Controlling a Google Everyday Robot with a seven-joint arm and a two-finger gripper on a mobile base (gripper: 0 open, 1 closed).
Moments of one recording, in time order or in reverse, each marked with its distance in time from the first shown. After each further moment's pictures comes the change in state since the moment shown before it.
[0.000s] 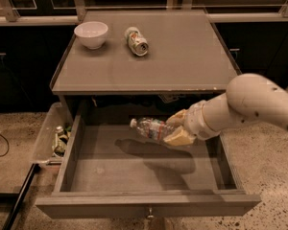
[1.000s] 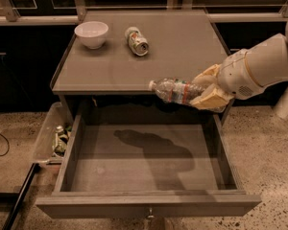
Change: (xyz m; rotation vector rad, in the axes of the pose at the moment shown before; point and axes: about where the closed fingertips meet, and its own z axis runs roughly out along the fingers) arm -0.049 -0.042 -0.142 0.095 0.022 -0.075
